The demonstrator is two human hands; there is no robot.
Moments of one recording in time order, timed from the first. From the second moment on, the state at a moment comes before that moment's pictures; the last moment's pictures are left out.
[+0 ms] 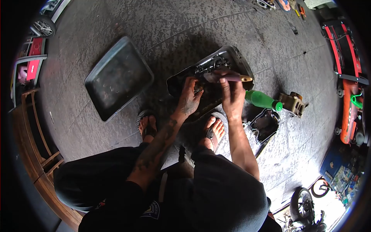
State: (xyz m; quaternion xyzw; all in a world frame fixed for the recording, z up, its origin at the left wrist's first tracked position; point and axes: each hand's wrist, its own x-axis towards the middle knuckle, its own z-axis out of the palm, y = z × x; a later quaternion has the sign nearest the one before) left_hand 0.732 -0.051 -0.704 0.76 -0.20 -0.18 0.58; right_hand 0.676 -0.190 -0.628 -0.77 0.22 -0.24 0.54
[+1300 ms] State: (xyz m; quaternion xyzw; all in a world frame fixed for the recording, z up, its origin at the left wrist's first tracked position) left_hand 0.739 -0.045 -0.705 0.76 -0.26 -0.16 0.57; right_hand 0.670 -0.214 -0.638 -0.72 0.32 -0.22 0.58
